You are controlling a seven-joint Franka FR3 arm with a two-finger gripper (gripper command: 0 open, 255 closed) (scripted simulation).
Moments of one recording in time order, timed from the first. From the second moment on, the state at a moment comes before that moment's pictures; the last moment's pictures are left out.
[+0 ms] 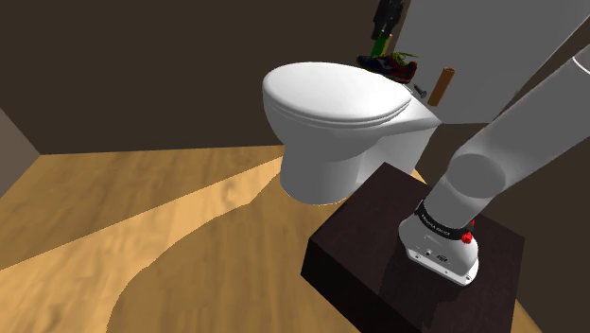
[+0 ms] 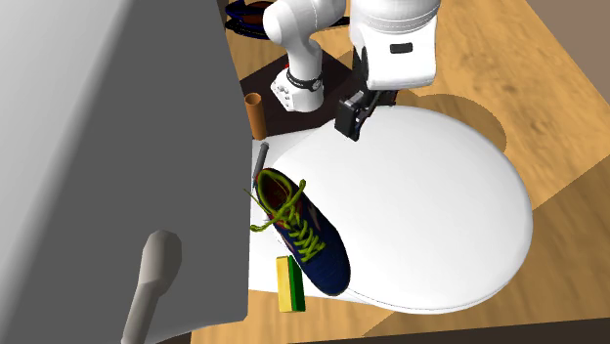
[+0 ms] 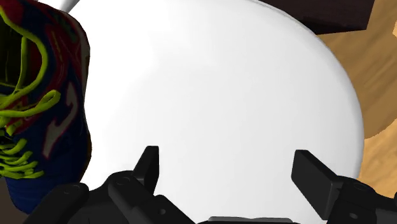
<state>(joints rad) -0.15 -0.25 -0.36 -1.91 0.03 1.64 -0.56</state>
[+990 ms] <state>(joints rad) -0.38 0.39 -0.53 -1.28 0.25 1.42 -0.85</state>
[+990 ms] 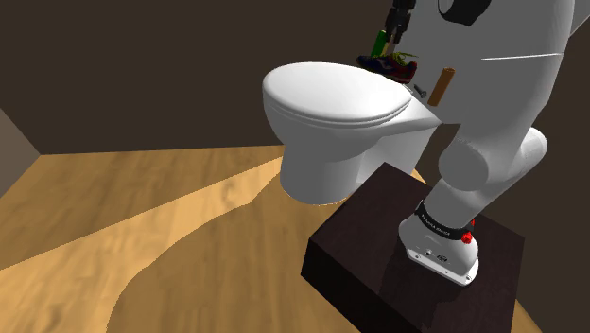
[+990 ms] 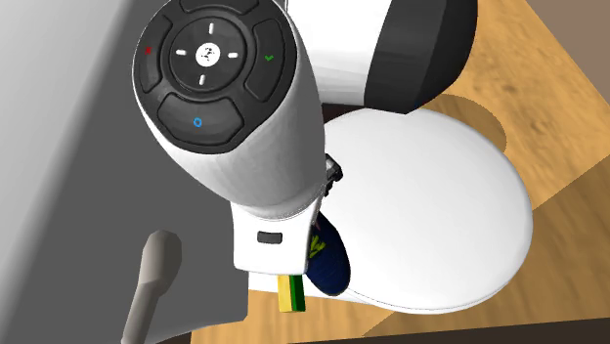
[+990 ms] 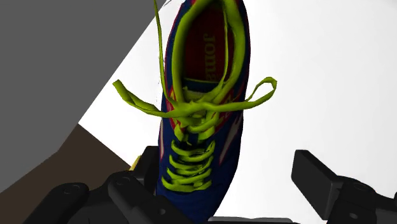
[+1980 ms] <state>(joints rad) -0.38 0.40 -0.53 -1.37 0.26 1.51 -0.87</state>
